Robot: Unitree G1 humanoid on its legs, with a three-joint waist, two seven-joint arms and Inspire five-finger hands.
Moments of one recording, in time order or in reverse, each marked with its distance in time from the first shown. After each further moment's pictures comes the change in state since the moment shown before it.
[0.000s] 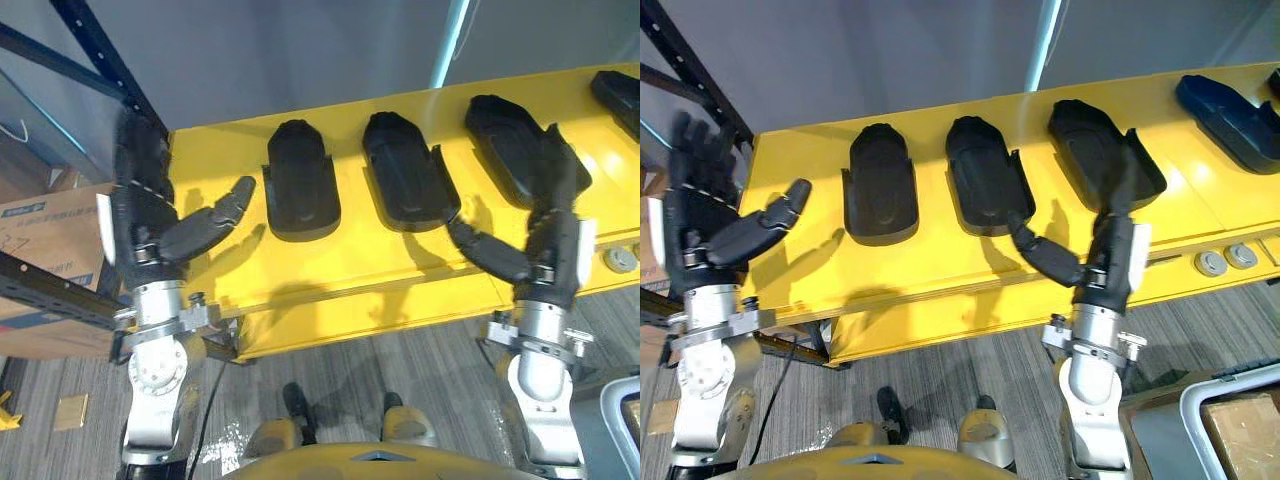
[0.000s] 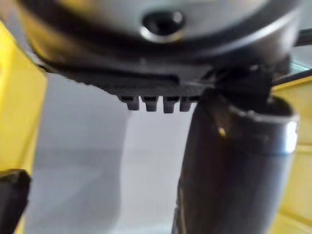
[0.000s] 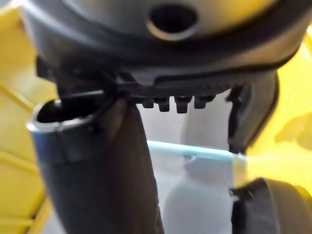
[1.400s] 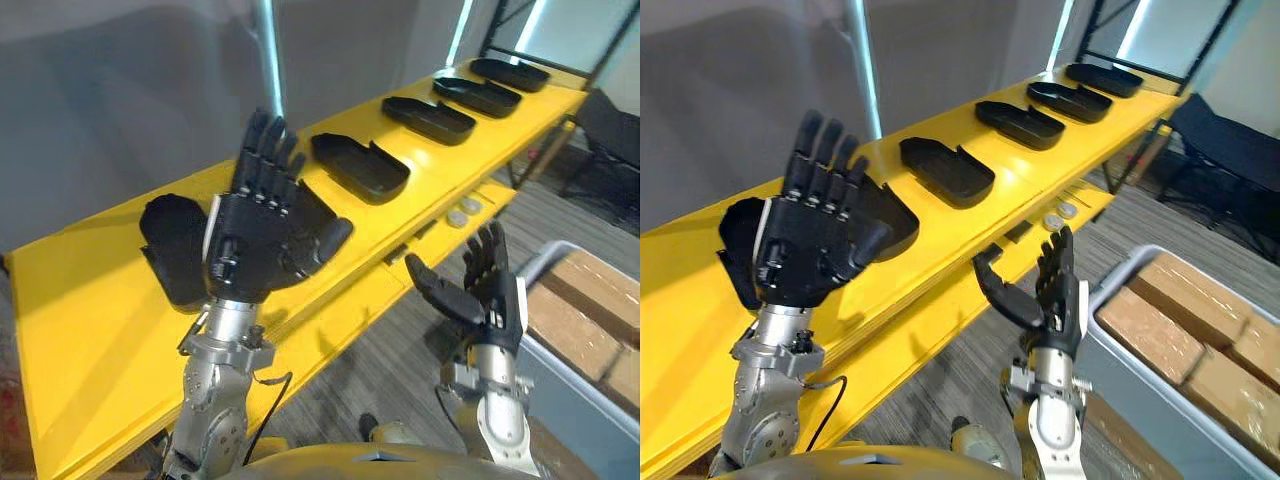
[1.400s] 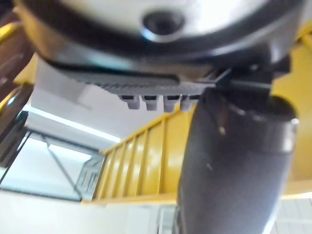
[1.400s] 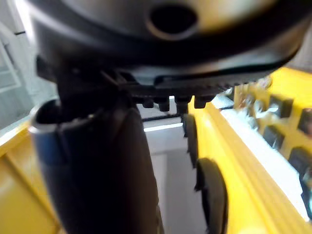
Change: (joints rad) left arm 0.037 -0.021 -0.387 -0.005 -0.306 -0.013 -0.364; right arm 0.282 0.139 0.251 0.026 0.169 0.076 0.053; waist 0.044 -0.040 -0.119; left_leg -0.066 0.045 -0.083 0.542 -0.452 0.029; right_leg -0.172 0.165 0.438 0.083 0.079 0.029
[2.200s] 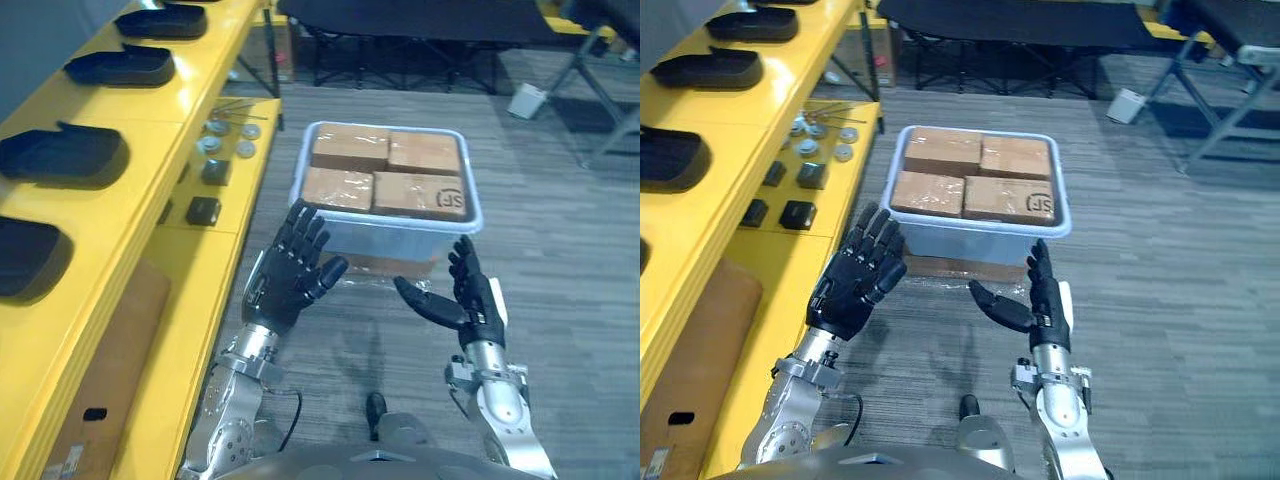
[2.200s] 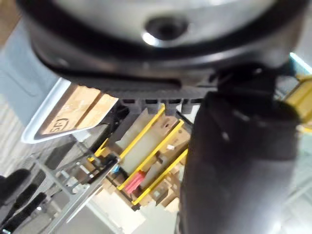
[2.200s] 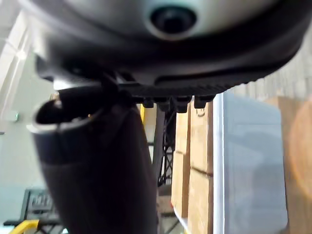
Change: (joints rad) left arm 0.062 -0.039 0.051 0.336 -0.239 0.160 -0.128; right arm -0.195 -0.197 -0.025 0.307 0.055 -0.011 0.063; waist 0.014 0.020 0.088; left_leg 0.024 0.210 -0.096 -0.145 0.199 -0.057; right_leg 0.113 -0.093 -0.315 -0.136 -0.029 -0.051
